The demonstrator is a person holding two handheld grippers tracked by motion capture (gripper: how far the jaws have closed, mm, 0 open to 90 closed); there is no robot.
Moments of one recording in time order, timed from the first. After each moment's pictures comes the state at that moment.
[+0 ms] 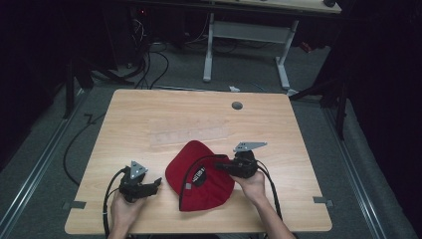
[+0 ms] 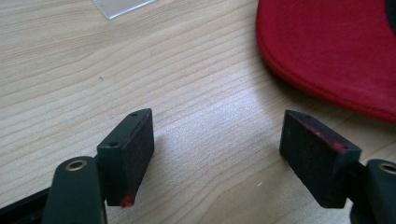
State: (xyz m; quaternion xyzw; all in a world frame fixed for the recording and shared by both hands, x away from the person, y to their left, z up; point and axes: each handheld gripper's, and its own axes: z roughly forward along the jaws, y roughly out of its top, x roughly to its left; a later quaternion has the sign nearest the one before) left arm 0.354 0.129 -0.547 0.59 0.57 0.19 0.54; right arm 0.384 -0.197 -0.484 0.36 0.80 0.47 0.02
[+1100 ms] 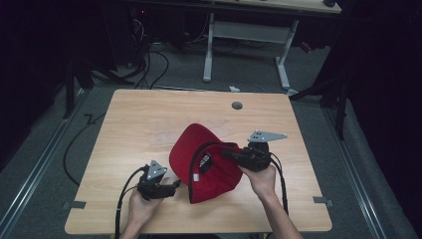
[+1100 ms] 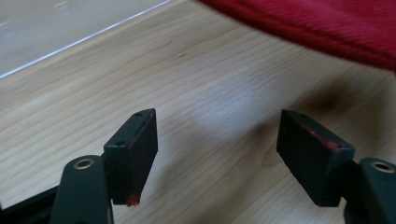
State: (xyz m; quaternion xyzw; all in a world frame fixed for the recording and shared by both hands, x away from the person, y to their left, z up) left arm 0.343 0.071 -0.529 0.61 0.51 0.13 0.59; right arm 0.367 -0.211 -0.415 0.36 0.77 0.53 0.06
